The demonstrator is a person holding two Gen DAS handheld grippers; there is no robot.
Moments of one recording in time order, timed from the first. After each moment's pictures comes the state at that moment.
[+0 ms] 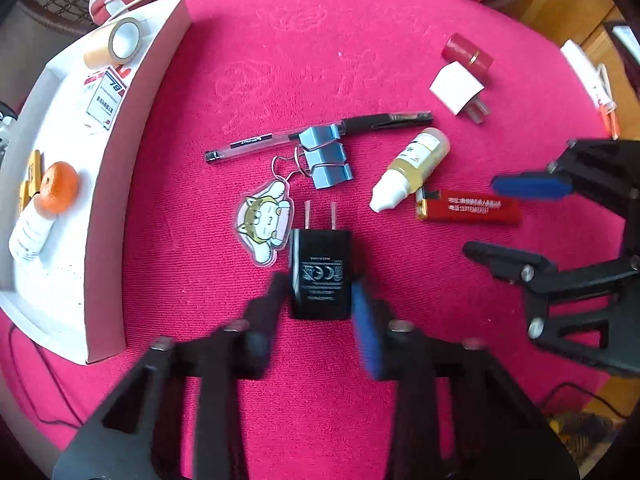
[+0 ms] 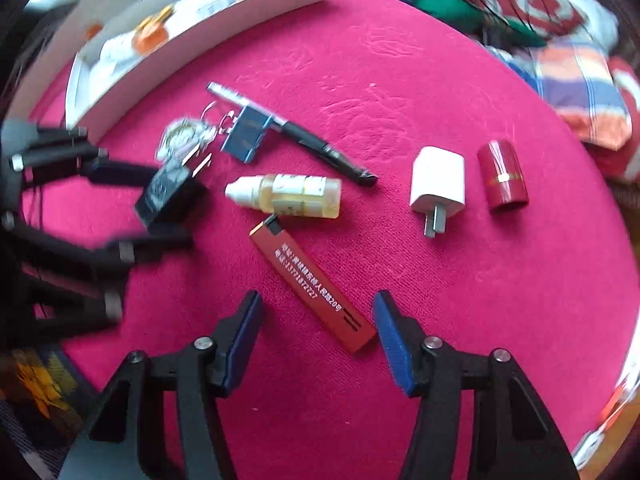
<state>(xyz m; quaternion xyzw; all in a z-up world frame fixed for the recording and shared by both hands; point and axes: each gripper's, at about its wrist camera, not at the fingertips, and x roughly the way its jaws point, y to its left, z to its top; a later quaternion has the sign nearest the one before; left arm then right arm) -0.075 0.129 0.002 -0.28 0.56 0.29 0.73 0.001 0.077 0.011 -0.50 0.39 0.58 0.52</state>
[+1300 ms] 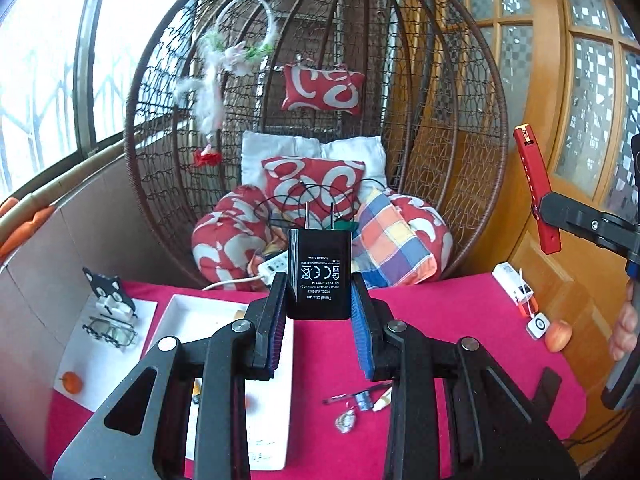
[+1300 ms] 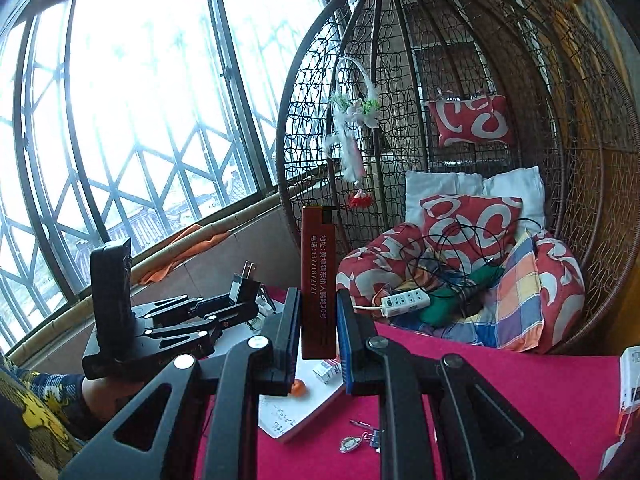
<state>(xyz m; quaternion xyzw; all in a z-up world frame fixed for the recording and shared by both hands) -0.233 0.182 0.295 -0.16 0.22 0.36 0.89 -0.048 0.032 0.330 -0.07 0.21 0.72 0.66</state>
